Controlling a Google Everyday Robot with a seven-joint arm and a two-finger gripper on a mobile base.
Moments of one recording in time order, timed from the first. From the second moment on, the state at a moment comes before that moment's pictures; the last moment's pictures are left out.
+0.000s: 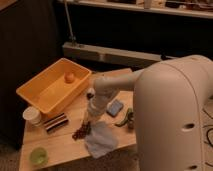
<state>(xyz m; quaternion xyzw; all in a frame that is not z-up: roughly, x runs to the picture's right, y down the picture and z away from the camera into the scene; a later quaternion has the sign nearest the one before) -0.089 0.171 0.769 -0.46 0.12 0.61 0.64</state>
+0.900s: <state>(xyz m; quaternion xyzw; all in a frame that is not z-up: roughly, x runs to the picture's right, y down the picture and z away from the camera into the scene) -0.090 0.184 0.764 -0.43 0.14 0.60 0.66</state>
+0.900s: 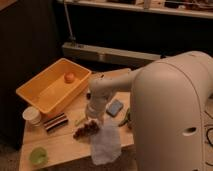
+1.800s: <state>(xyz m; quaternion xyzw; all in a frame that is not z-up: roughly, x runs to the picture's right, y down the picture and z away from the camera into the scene) -0.089 0.202 0.796 -0.44 0.10 0.61 0.65</state>
